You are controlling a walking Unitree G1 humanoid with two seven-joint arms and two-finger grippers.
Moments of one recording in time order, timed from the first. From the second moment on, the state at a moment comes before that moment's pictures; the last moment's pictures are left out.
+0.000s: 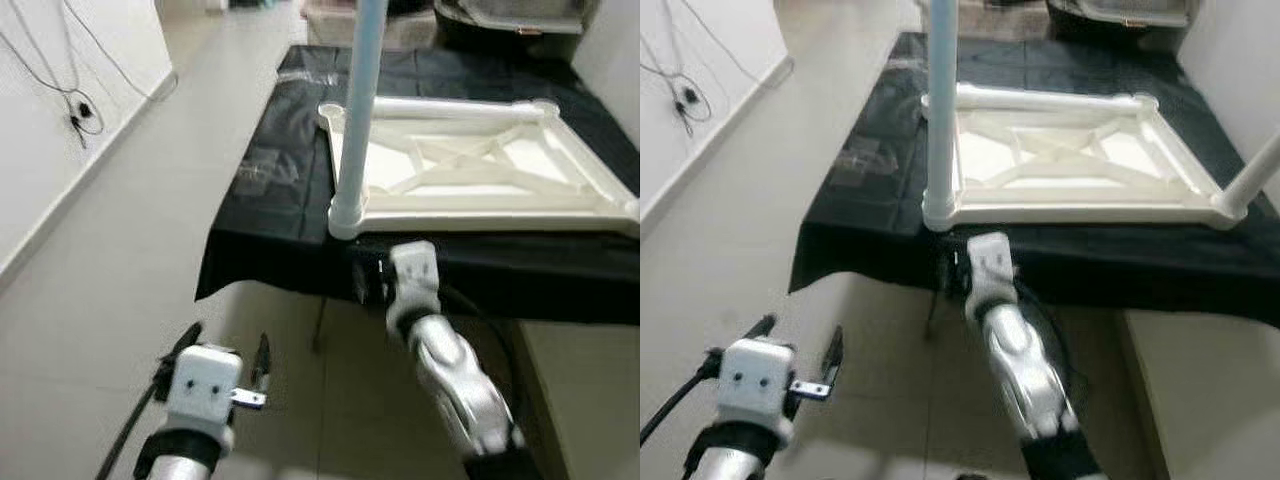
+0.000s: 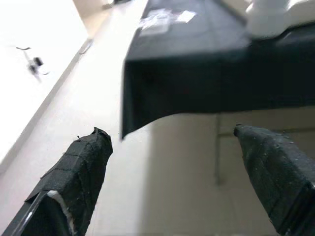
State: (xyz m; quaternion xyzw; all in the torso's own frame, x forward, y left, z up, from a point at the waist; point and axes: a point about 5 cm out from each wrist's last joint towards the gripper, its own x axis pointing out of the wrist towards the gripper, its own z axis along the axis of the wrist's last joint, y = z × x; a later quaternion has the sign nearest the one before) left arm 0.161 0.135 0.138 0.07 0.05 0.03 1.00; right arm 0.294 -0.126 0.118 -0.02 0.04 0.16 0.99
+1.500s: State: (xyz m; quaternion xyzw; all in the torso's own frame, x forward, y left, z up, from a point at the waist) left arm 0.207 0.139 0.090 0.04 0.07 0.04 1.00; right arm 0.296 -0.101 0.083 0.02 0.08 0.22 0.97
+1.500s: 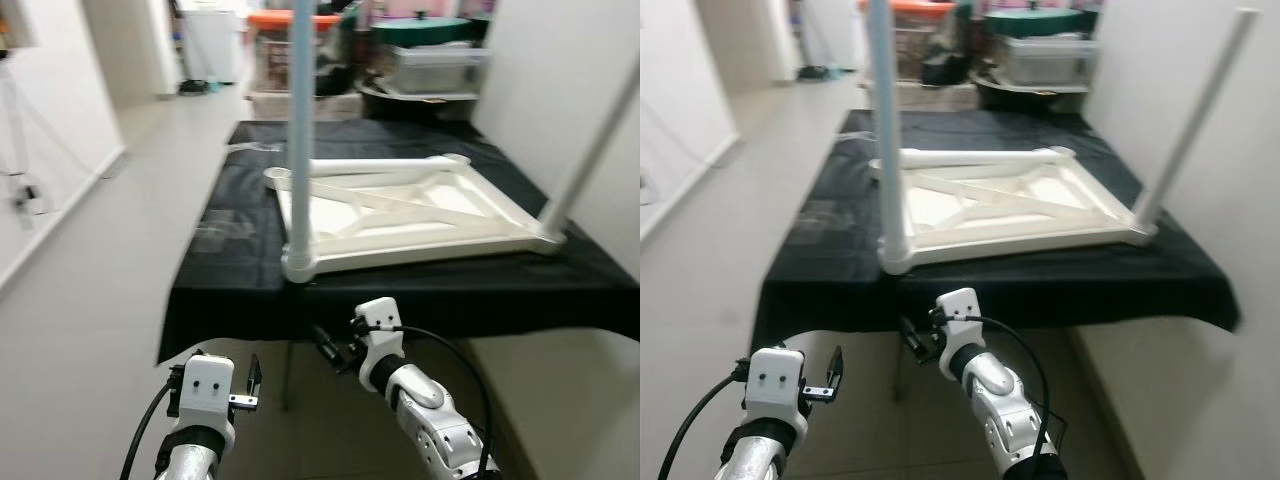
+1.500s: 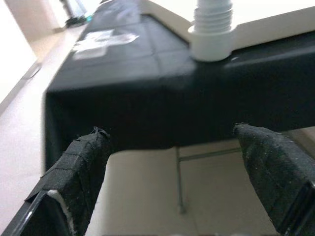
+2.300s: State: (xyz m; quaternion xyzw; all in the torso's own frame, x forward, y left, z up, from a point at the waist) left arm 0.205 0.196 0.112 0.07 0.00 0.17 0.98; right arm 0.316 -0.134 0.096 0.00 0.03 0.09 1.00
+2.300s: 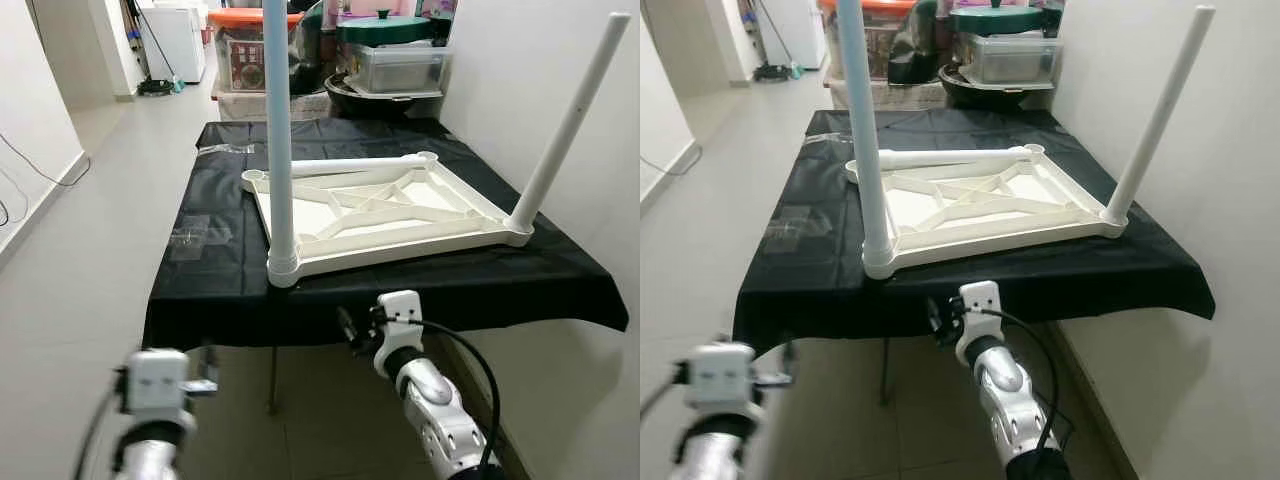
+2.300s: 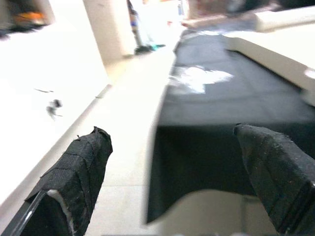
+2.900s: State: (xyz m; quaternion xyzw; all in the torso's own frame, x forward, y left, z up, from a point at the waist) left arm 0.205 0.212 0.120 0.10 -0.02 0.19 0.98; right arm 0.331 -0.147 0.103 0.00 0.01 0.02 1.00
